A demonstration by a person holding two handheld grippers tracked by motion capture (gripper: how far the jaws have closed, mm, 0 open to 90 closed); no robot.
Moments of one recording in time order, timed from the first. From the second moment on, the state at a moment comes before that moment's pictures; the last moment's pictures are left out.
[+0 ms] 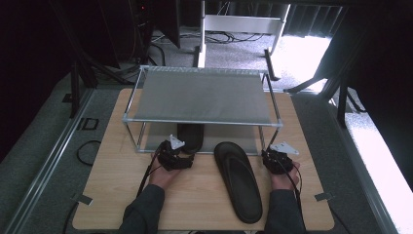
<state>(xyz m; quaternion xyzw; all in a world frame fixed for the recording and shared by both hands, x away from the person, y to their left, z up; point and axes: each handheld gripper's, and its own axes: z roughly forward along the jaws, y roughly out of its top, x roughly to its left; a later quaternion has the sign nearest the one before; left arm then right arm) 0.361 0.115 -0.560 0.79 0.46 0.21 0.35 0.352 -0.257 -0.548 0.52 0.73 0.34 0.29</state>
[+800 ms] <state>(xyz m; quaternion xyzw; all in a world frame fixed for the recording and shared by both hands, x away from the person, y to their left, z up) 0.360 0.115 -0.560 0.78 0.47 0.21 0.35 0.292 -0.227 -0.515 0.46 0.74 0.43 0.25</state>
